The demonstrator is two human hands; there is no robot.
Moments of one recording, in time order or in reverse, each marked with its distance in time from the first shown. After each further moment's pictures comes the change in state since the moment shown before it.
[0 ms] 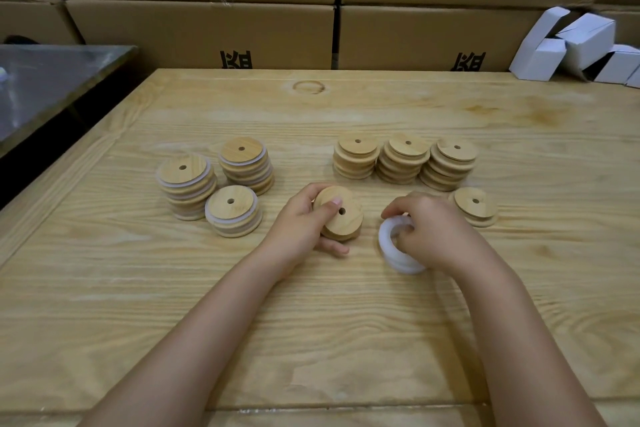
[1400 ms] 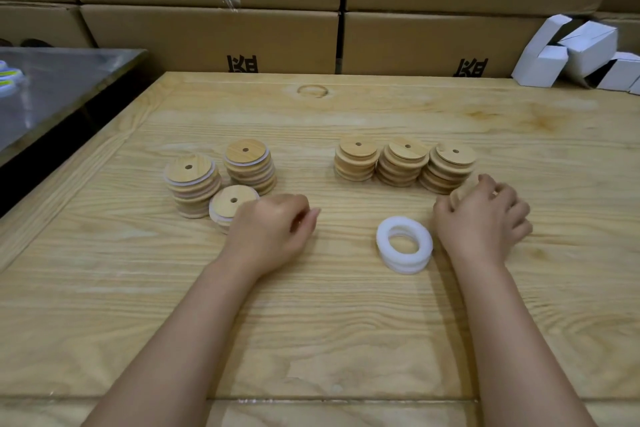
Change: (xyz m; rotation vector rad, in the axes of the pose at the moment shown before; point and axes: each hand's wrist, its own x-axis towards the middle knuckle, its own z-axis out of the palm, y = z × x) left_hand -0.021 0.003 -0.035 1.287 0.305 0.713; right_hand 0.015 0.040 0.014 -0.006 0.609 0.552
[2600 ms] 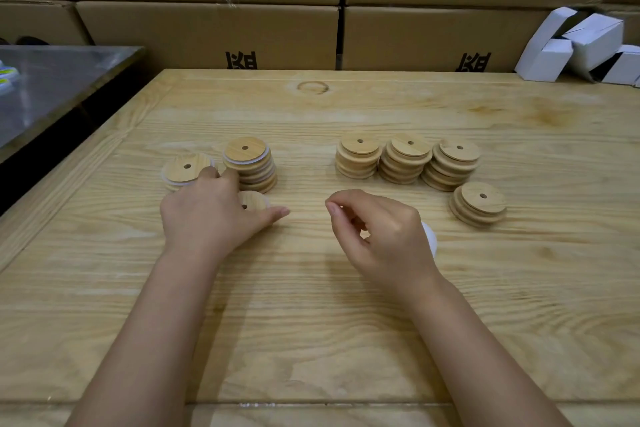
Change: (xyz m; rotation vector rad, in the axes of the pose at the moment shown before) left_hand 0.006 -0.040 -0.025 0.497 -0.132 -0.509; right_hand -0.075 -0.062 -0.021 0.723 0.041 -1.011
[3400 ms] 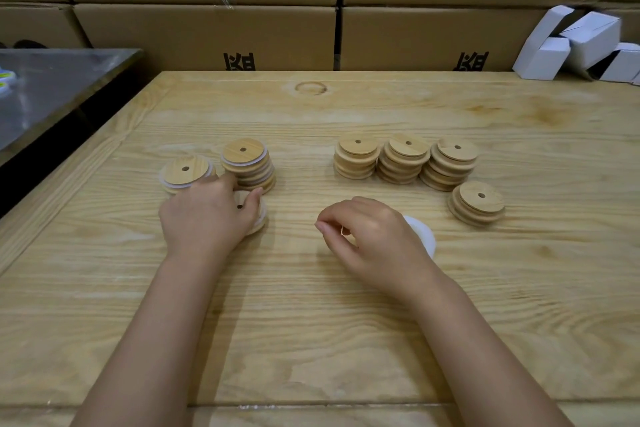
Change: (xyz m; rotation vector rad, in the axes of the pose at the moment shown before) left_hand -0.002 -0.001 0.007 -0.080 0.097 -0.019; right_hand 0.000 0.005 -0.002 0.013 -0.397 0.071
